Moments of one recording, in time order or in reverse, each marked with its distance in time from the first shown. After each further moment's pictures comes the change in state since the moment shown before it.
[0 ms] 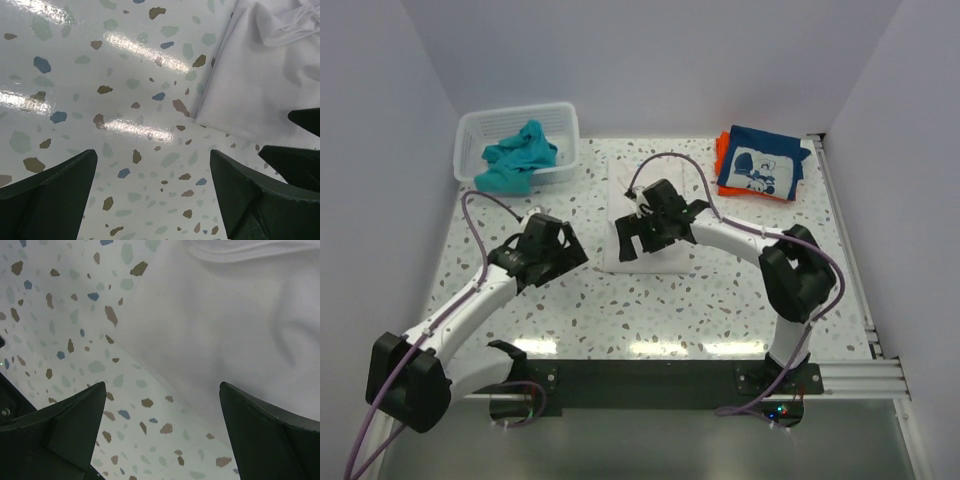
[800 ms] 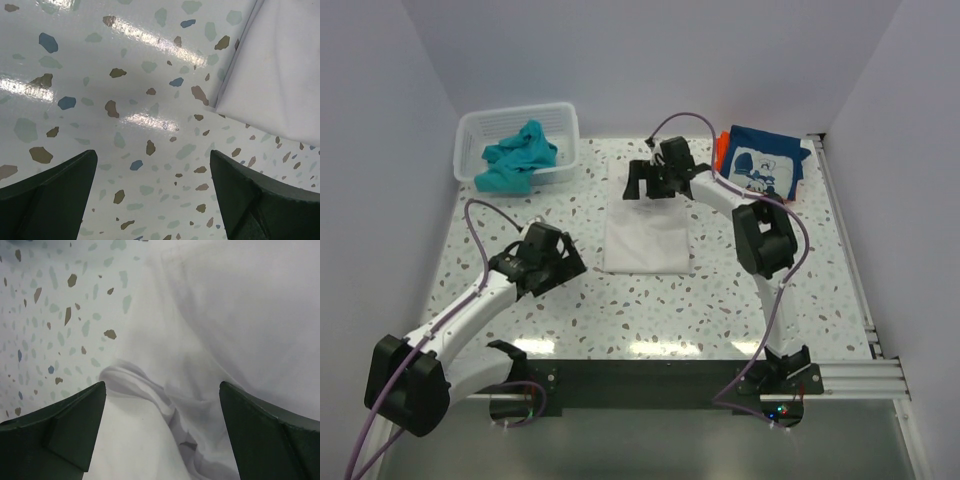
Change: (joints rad) left arm 0.003 -0.034 -0.074 -0.023 0.014 -0.001; right arm -0.213 0.453 0.484 0.151 -0.071 0.072
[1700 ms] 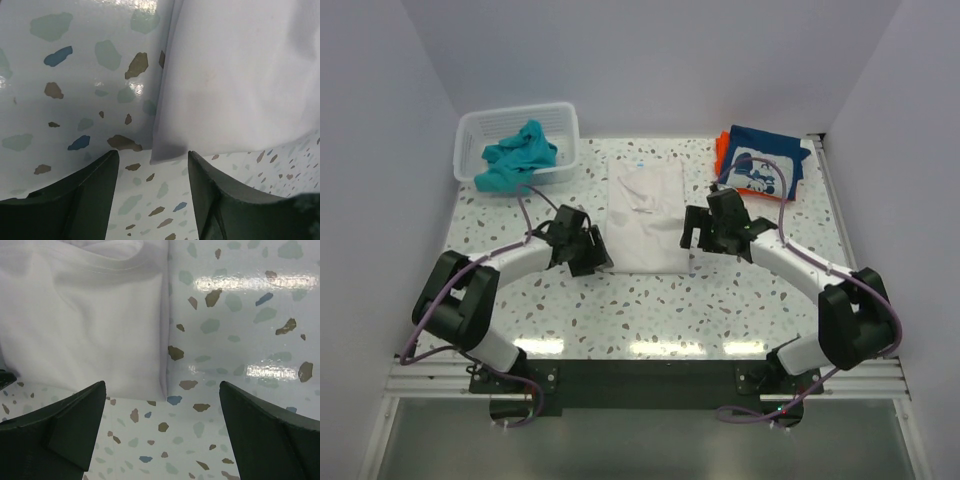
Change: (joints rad) left arm -0.004 0.468 0.116 0.338 0.278 0.088; right arm -0.018 -0.811 -0.831 -0.122 0.395 0.159
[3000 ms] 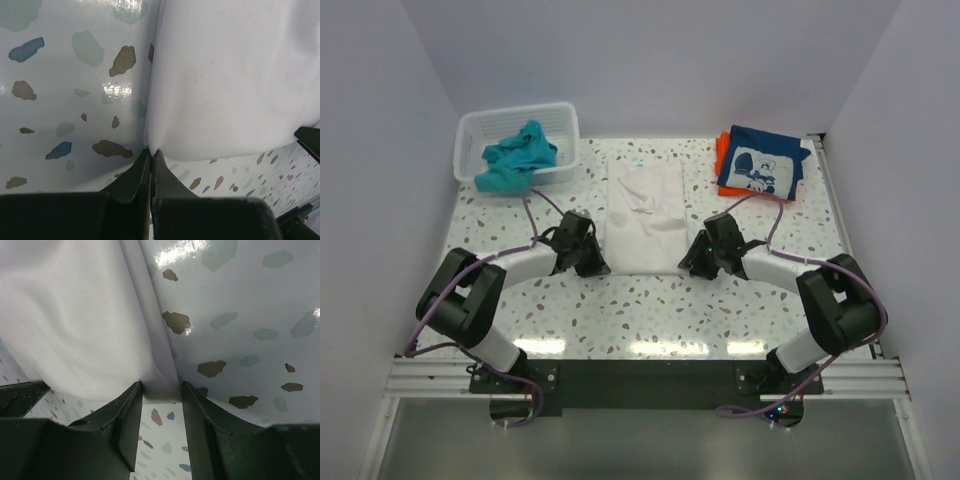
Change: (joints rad) left arm -0.042 0.036 -0.049 0.118 0.009 -0.027; right arm 0.008 0.080 -0.232 0.245 -0.130 0.422
